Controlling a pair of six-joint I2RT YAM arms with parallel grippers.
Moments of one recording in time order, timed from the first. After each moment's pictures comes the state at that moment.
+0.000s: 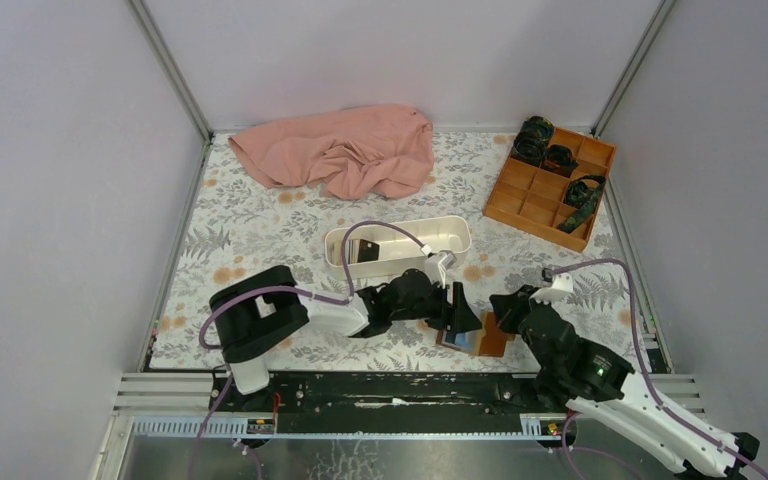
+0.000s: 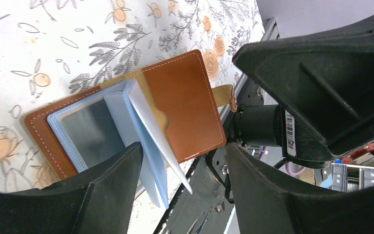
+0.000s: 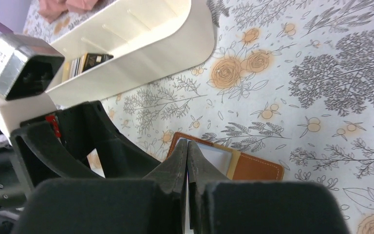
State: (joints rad) left arm -1.11 1.78 0.77 0.61 0.20 -0.91; right arm 0.94 0.19 0.27 -0.55 0.59 0.83
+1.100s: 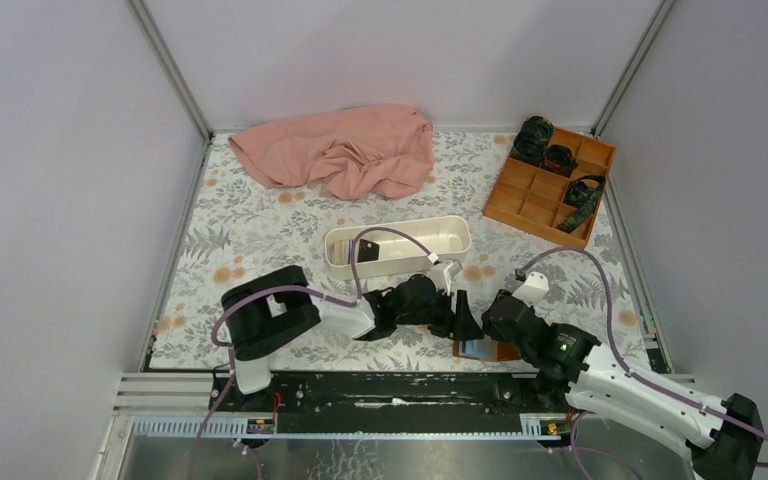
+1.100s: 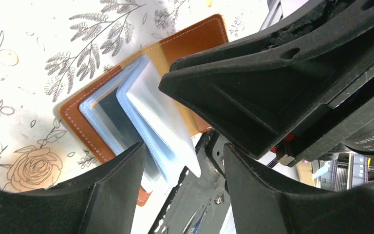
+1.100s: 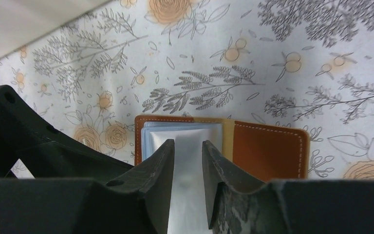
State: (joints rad) left arm -1.13 1.85 0.80 0.63 0.23 -0.94; right arm 0.93 0.55 0.29 -0.62 0.53 0.99
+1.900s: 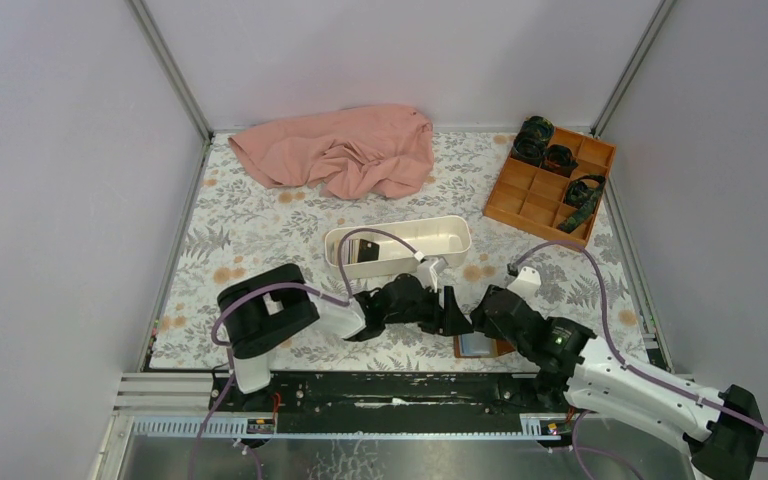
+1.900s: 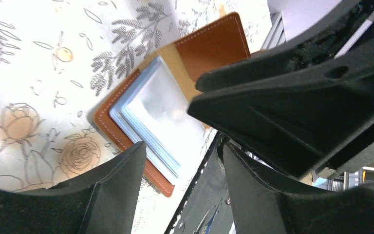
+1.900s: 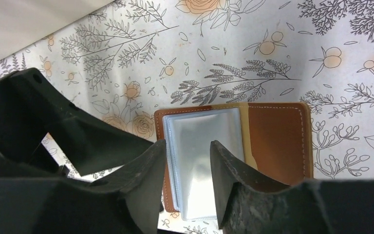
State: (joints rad) left arm -1.09 1.84 0.71 0.71 0.23 -0.95; right arm 0.93 0.65 0.33 -0.56 0.45 1.01
